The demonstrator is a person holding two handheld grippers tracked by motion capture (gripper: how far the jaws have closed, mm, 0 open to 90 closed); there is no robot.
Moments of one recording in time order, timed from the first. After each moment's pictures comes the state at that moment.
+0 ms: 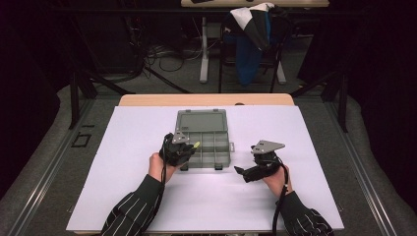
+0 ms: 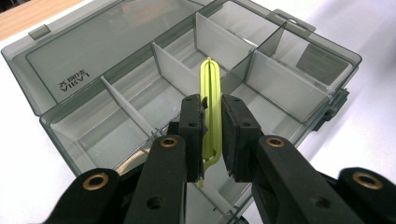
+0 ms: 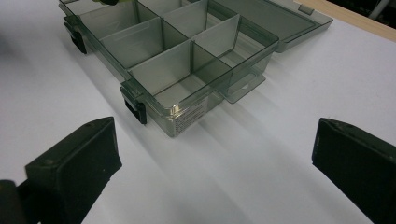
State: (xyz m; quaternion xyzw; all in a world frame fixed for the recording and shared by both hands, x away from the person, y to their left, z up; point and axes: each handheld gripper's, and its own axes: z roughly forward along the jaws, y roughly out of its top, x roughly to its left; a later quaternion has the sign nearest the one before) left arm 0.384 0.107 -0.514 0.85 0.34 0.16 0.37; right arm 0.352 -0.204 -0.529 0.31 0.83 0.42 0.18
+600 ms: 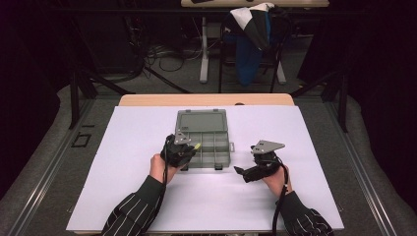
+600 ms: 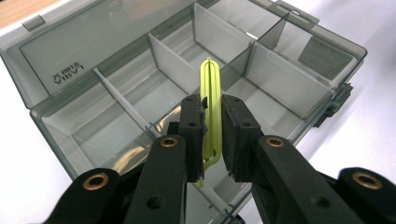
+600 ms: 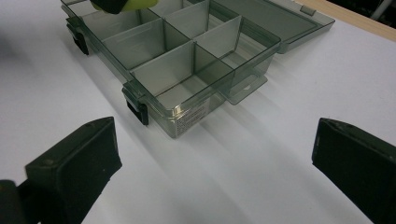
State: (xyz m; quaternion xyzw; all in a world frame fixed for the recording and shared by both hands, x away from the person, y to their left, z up) left arm 0.382 0.103 -0.518 0.85 0.35 0.16 0.36; right arm 0.352 -0.203 -0.528 0.31 0.83 0.43 0.18
